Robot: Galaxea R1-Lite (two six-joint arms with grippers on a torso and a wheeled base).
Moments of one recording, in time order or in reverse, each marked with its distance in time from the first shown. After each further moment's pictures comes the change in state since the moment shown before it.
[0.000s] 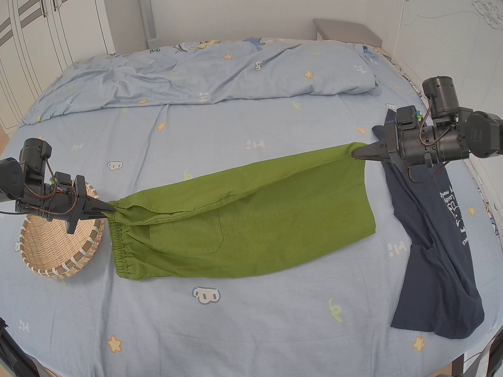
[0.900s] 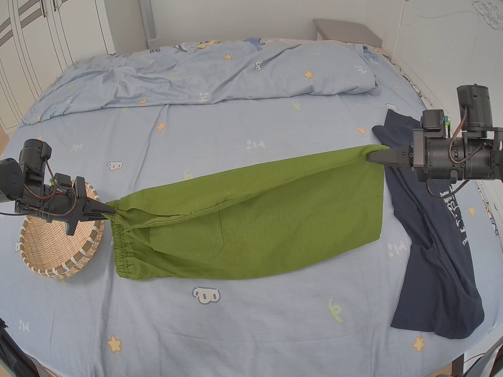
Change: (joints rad) left arm -0.002 -0.007 0.008 0.010 0.000 0.001; right arm 0.033 -0.249 0.344 -0.251 0.004 0.010
